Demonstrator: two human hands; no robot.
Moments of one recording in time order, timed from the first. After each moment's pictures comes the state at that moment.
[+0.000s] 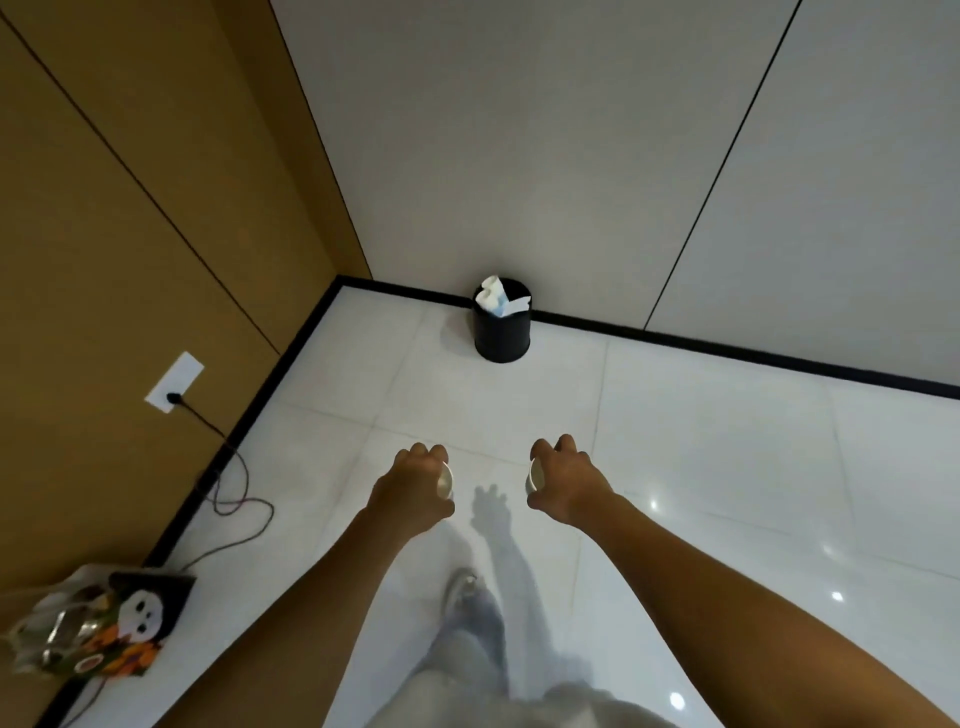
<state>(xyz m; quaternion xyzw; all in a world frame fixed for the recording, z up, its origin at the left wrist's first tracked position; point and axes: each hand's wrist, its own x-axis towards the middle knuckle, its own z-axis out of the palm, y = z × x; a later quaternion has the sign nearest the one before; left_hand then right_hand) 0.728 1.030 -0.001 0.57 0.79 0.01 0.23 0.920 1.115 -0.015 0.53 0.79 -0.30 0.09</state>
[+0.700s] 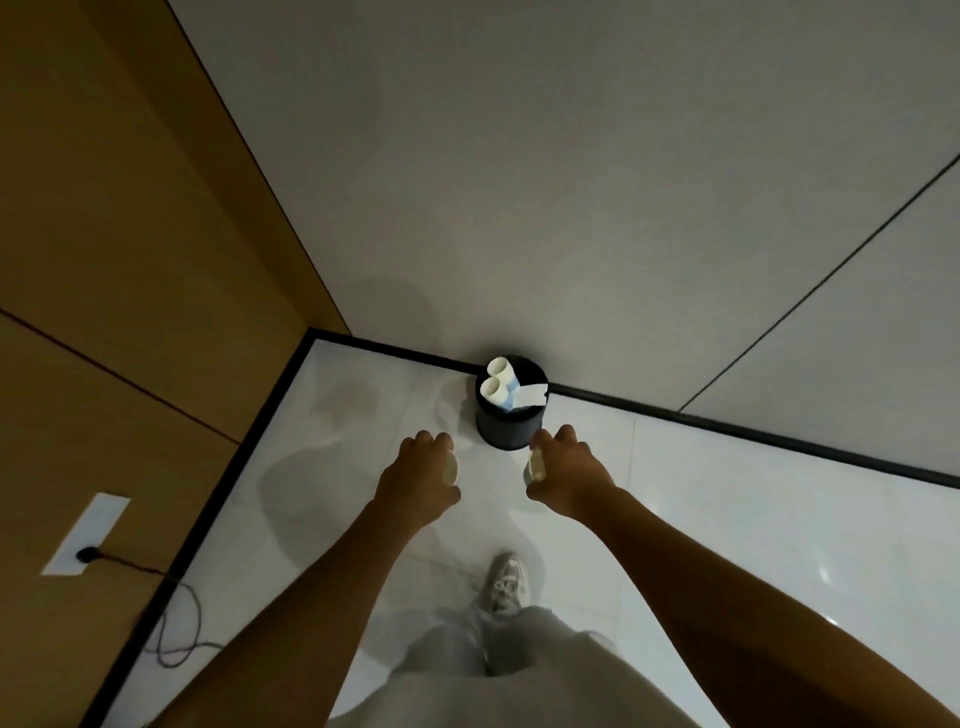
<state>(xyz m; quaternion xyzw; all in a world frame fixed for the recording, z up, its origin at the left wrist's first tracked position) 0.529 1.464 -0.021 0.57 0.78 0.01 0.26 0.716 1.539 -0.035 0.54 0.77 -0.31 0.11</state>
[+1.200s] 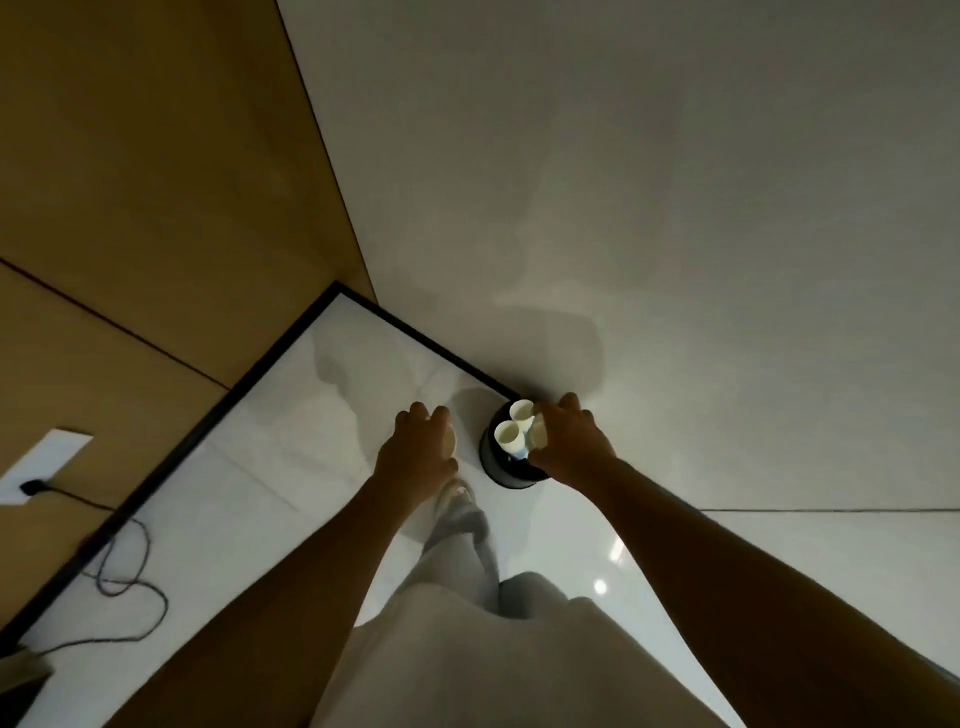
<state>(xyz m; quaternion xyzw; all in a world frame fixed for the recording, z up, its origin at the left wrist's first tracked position) 0.419 1.659 -0.068 0.45 0.84 0.04 0.29 0.572 1.791 -0.068 0.44 0.84 -0.26 0.18</state>
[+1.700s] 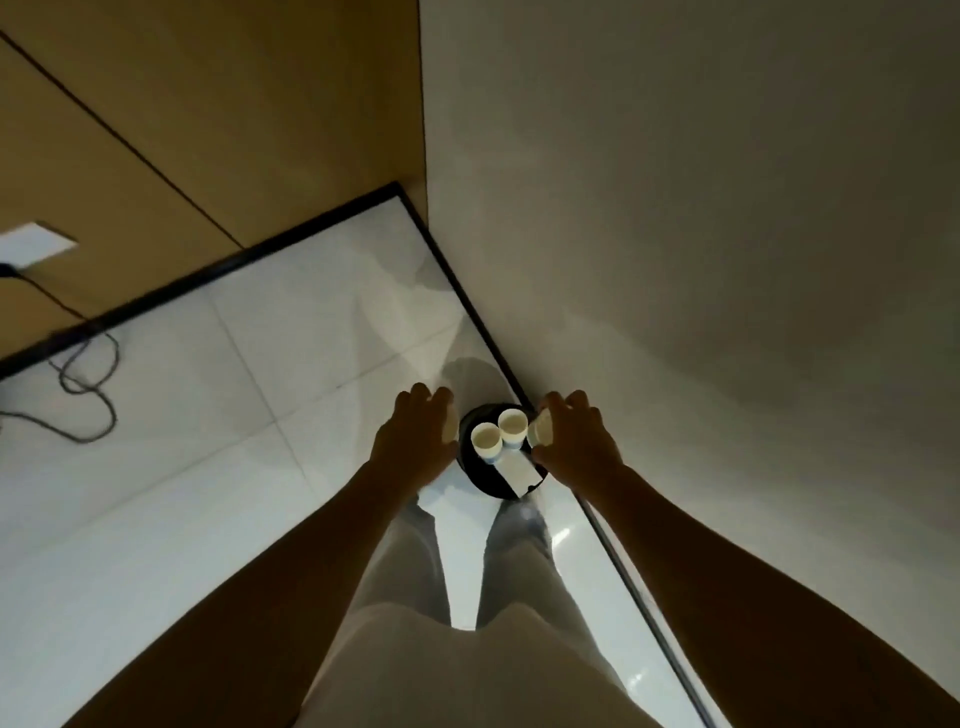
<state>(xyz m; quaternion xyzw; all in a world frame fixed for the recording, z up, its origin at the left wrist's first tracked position) 0.418 1.769 -0.125 0.25 0.89 0.13 0.36 0.517 1.945 -0.128 0.27 0.90 -0.21 0.28</state>
